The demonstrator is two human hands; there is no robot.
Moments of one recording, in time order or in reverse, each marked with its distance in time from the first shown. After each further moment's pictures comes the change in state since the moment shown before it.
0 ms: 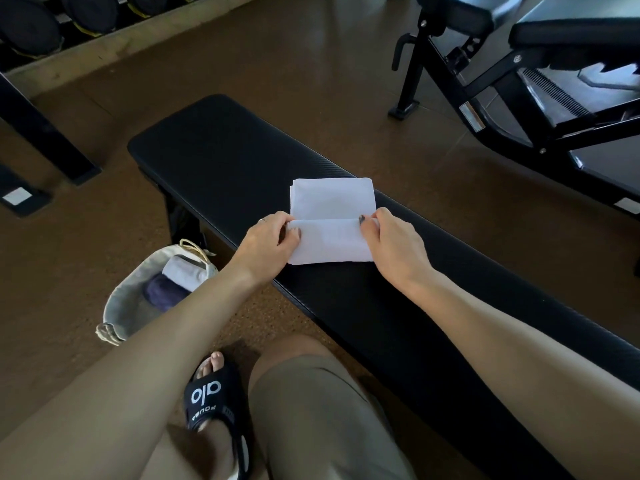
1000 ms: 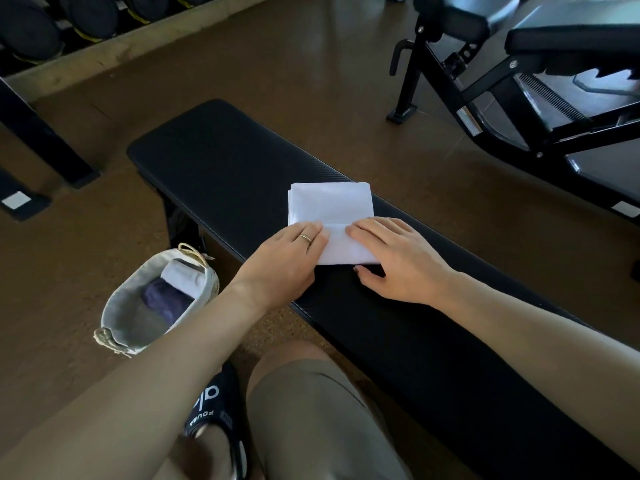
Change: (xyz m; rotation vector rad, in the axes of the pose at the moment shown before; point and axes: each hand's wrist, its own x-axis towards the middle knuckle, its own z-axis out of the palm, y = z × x) left_hand -0.014 0.019 0.008 0.772 -0.082 0.588; right_hand -0.007 0.029 -0.022 -0.430 -0.033 -0.700
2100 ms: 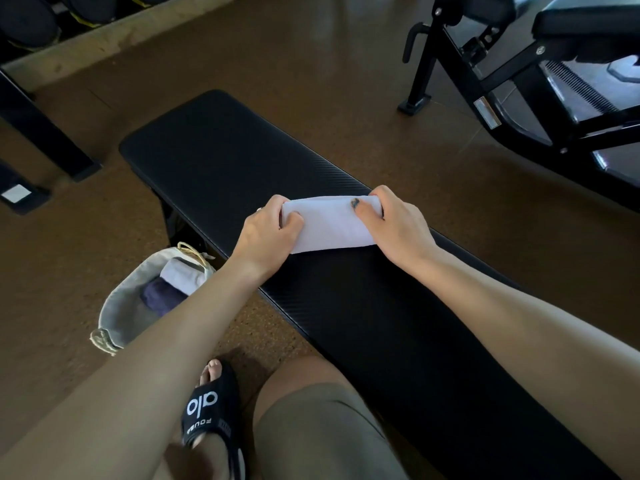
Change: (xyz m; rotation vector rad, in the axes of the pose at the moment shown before) left_hand 0.037 -0.039 0.010 -0.858 0.139 -0.768; right_hand 0.069 0.010 0.002 0.557 -0.005 0.653
